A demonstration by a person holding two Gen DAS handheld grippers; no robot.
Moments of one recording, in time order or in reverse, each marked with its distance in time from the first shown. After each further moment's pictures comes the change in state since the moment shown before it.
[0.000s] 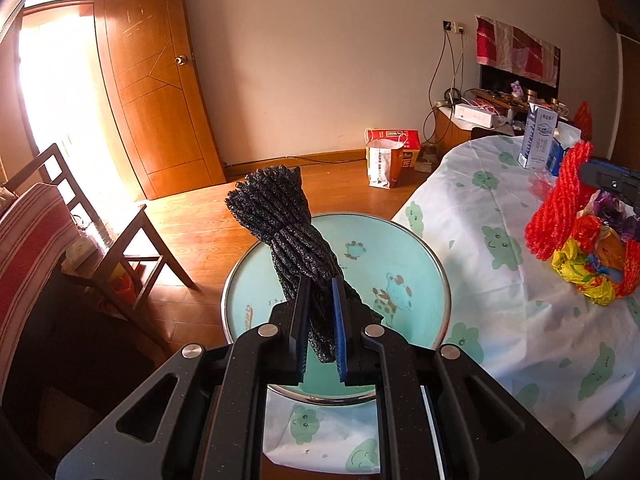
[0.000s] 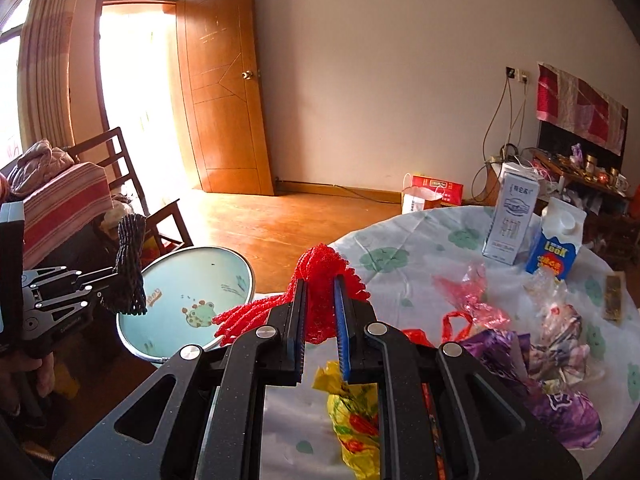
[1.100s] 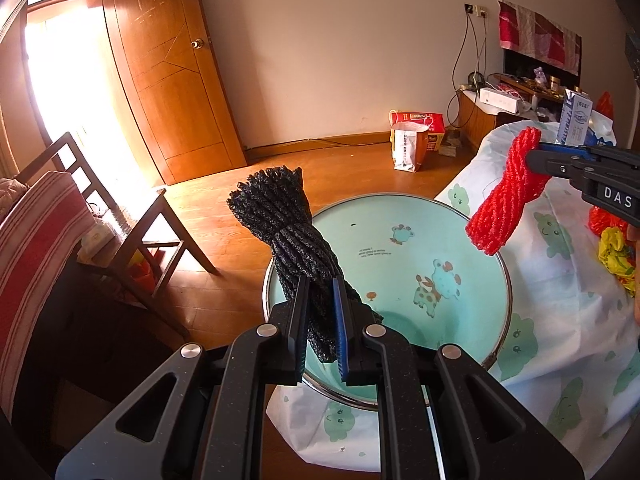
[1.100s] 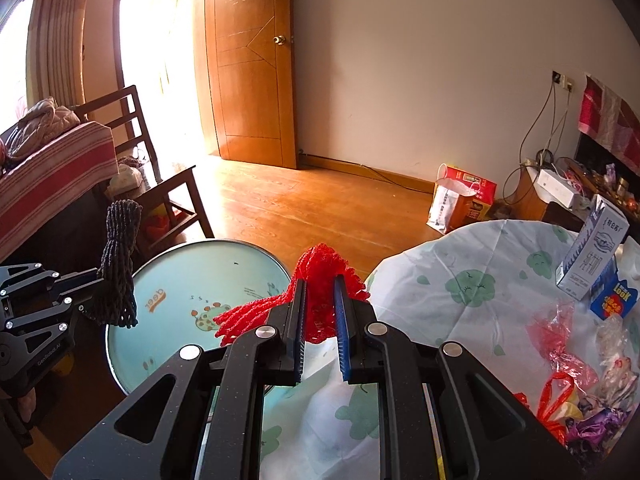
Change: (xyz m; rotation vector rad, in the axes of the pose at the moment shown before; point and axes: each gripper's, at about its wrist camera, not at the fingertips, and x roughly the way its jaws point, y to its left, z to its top) left arm 0.025 0.026 -0.001 -0.004 0.068 0.069; right arm 0.096 0.064 0.021 -0.103 0.101 0.045
